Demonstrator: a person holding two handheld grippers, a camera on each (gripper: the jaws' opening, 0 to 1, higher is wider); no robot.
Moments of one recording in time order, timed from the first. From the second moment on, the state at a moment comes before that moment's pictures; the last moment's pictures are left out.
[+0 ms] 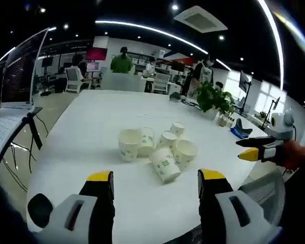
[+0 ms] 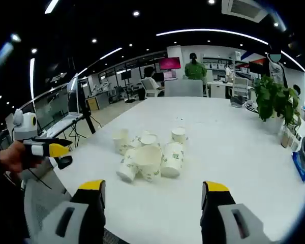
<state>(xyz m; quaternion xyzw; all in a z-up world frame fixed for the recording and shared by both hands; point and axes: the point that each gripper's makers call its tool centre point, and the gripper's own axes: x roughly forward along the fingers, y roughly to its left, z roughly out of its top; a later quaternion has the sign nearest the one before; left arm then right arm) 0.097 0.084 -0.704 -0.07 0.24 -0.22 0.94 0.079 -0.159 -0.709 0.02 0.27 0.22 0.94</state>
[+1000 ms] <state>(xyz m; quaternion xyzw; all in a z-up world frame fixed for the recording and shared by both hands) 0.097 0.085 -0.700 -0.07 0.24 -0.22 0.94 0.079 -0.161 -0.710 0.03 0.27 0.21 0.94</state>
